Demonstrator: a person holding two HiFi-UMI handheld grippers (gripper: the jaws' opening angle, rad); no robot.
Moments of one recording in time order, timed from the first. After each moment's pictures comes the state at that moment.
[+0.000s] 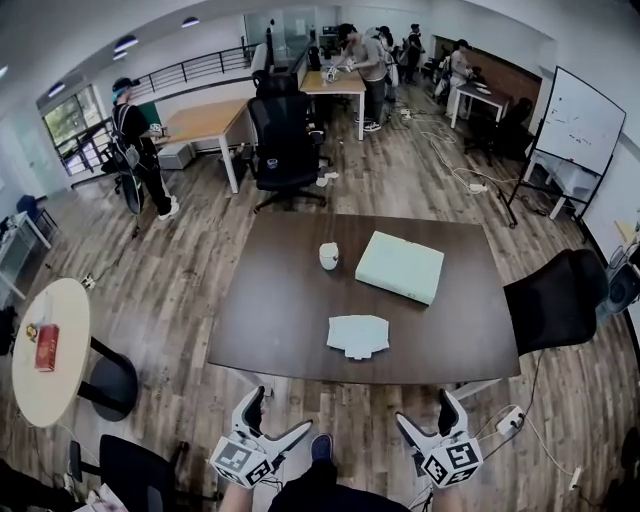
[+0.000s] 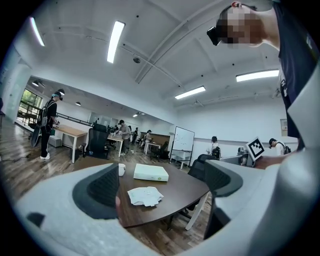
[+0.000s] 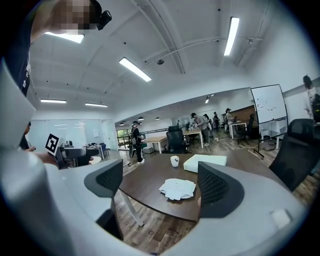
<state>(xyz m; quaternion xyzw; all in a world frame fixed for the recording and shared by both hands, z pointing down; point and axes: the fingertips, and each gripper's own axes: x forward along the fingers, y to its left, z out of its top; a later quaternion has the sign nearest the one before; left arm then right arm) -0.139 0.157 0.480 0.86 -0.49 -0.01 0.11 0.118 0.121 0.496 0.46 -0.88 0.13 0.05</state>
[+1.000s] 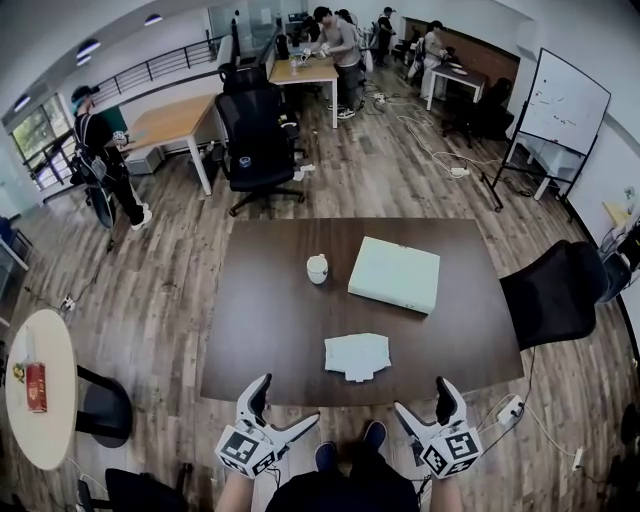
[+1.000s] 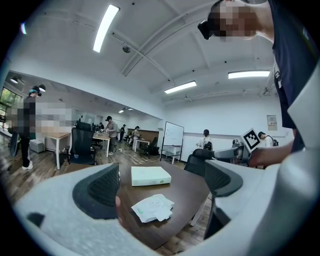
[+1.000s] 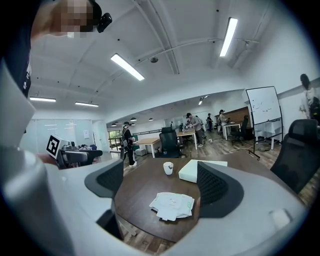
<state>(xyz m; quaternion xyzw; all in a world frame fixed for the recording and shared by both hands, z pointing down) -0.155 0.005 0.490 0.90 -0.42 0.03 0.10 0.081 -0.005 0.495 0.50 -0.86 0.14 0.04</state>
